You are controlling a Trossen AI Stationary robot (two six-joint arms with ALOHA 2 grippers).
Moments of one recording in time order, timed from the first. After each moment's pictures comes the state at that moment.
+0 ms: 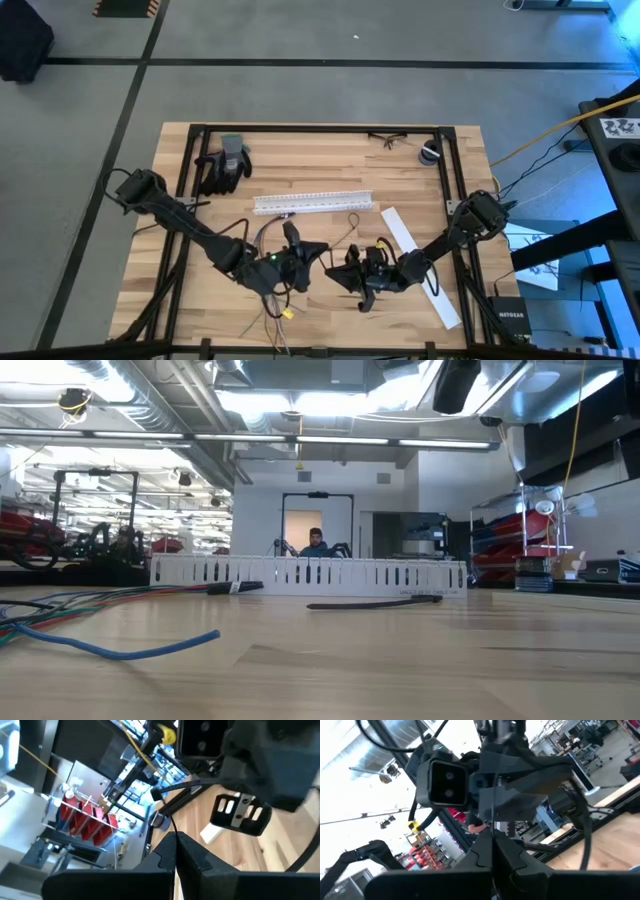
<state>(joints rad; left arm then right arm) -0.56 1.69 1.22 0.20 -1.01 0.67 0.63 1.95 0.80 1.57 0.62 0.47</state>
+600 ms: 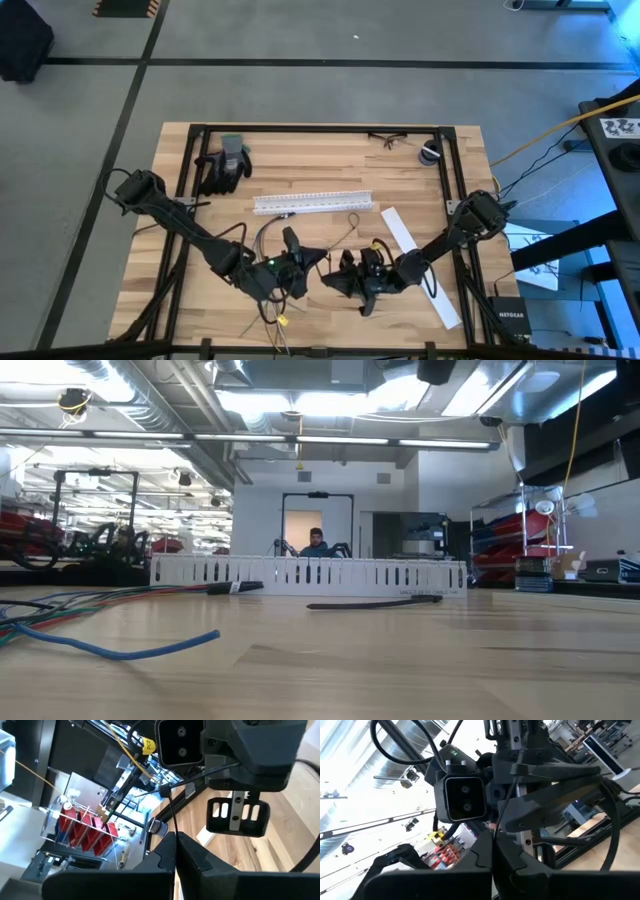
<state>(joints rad) -0.59 1.69 1.22 0.20 -1.00 0.72 0.62 1.95 0.85 1.53 0.54 0.56</state>
